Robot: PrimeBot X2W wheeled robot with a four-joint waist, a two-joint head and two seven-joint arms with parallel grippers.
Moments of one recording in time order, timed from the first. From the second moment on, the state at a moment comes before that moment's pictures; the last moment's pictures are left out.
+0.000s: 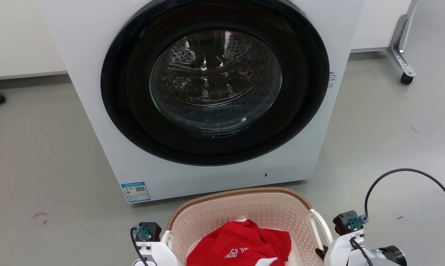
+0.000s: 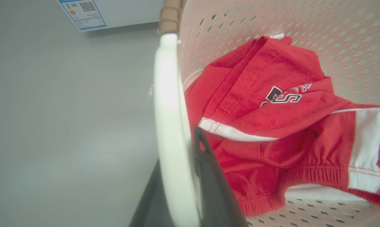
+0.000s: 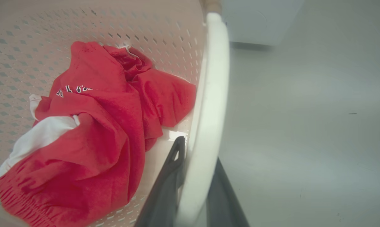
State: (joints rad) left arm -0.54 0.04 -1.10 1.28 -1.14 -0.09 0.08; right arm -0.47 -0.01 1.27 1.02 1.12 0.13 0.03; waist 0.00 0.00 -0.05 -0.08
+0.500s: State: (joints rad) left arm -0.54 0.04 -1.10 1.28 -1.14 -0.09 0.08; right arm -0.47 -0.01 1.28 1.02 1.13 0.13 0.03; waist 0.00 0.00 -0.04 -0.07
